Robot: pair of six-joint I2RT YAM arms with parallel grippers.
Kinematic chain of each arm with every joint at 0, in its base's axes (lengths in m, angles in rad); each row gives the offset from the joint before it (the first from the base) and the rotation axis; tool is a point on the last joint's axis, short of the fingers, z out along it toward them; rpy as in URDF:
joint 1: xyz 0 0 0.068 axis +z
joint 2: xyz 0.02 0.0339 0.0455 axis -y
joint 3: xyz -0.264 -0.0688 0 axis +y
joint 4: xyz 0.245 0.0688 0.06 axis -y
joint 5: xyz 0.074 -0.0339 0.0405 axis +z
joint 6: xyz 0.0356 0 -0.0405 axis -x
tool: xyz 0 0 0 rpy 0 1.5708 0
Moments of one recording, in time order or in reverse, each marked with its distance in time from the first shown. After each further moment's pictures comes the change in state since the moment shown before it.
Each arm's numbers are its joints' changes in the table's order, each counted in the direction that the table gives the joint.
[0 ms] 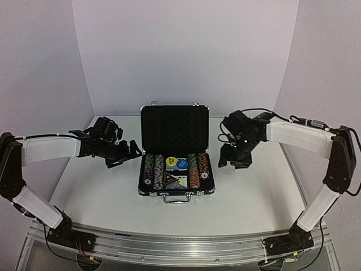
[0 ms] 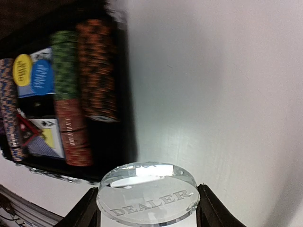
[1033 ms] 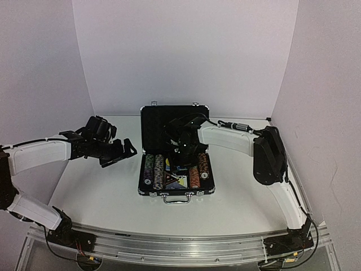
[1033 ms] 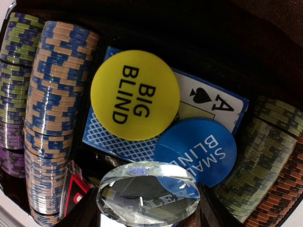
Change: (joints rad) left arm 0.000 0.121 0.028 -0.057 0.046 -0.001; right arm 0.208 -0.715 -0.769 -0.105 0.004 0.206
